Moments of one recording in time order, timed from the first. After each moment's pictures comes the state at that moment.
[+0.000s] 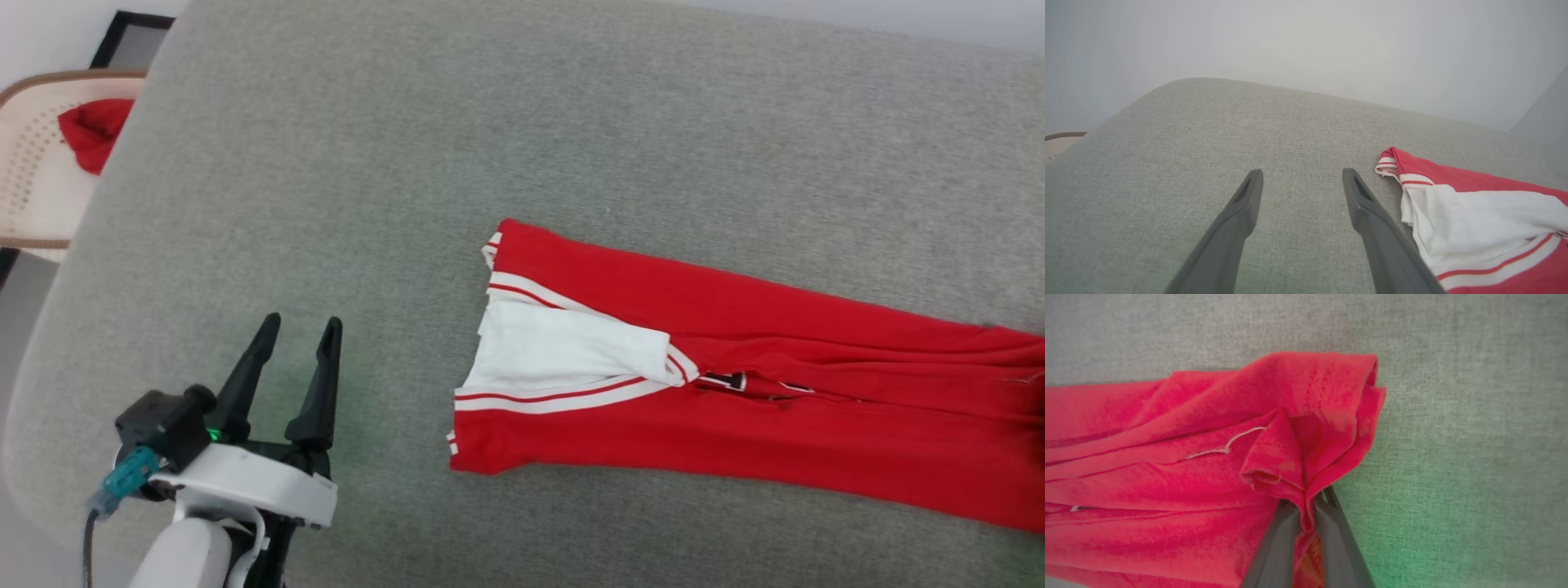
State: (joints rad) left arm -0.23 0.31 -0.17 0.21 -0.53 -0.13 -0.26; right arm -0.24 -0.28 -0.41 -0.01 0.43 0.13 1.08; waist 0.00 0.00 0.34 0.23
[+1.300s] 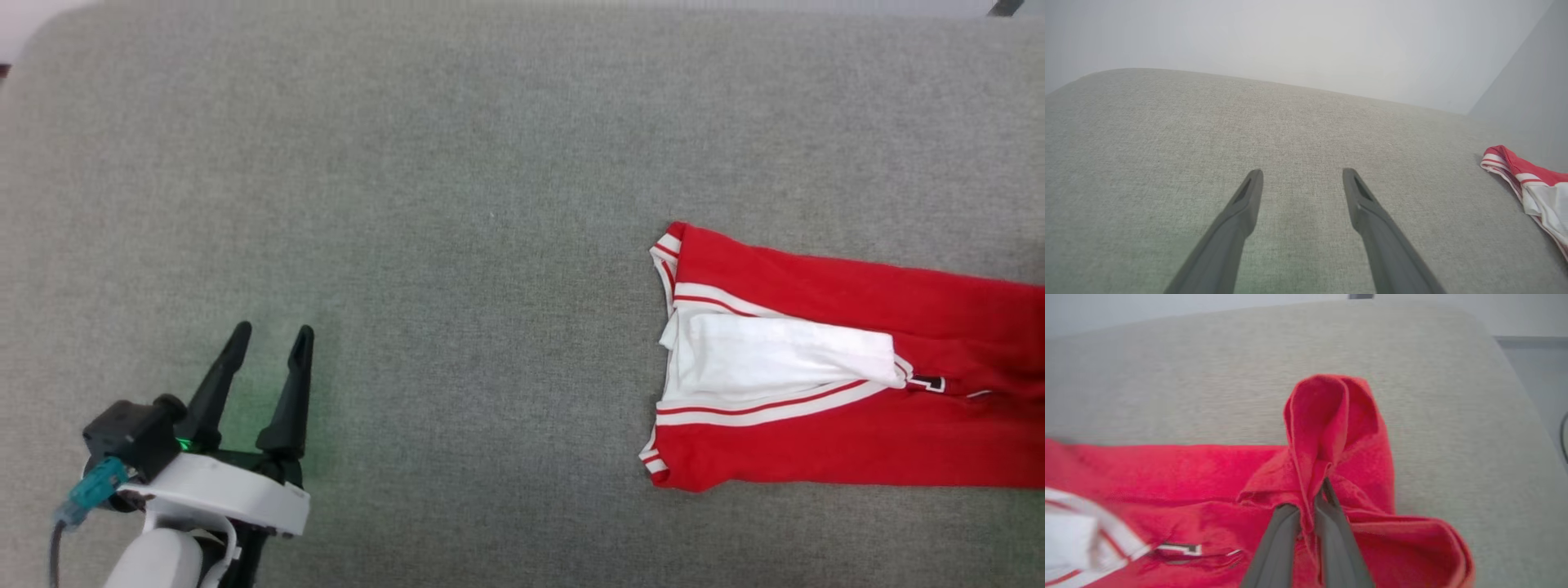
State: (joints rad) left arm -0.20 0.37 -0.16 0.19 -0.55 -0.13 -0.26; right arm -0.22 -0.32 -0.37 -0.11 0.39 0.13 0.69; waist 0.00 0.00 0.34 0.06
